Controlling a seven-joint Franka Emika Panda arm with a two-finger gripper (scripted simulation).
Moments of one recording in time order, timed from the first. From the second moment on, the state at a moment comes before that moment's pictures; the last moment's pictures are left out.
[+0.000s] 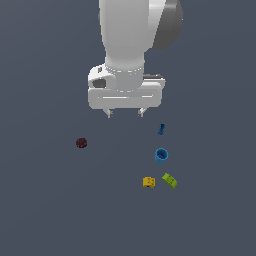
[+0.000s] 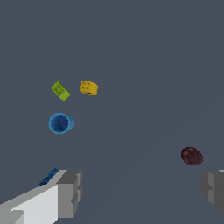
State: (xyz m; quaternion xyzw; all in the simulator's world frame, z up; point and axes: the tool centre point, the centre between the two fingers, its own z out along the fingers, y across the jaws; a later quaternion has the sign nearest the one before) arm 0.010 -0.008 0.309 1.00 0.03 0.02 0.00
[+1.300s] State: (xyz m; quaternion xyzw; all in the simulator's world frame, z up) arm 0.028 0.142 0.109 0.97 0.26 0.00 0.00
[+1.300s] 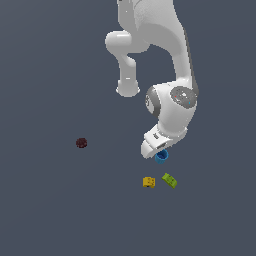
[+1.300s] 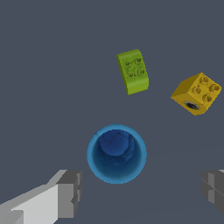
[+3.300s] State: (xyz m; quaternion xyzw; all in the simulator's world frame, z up) arm 0.023 0.156 0.042 0.96 0.28 0.00 0.00
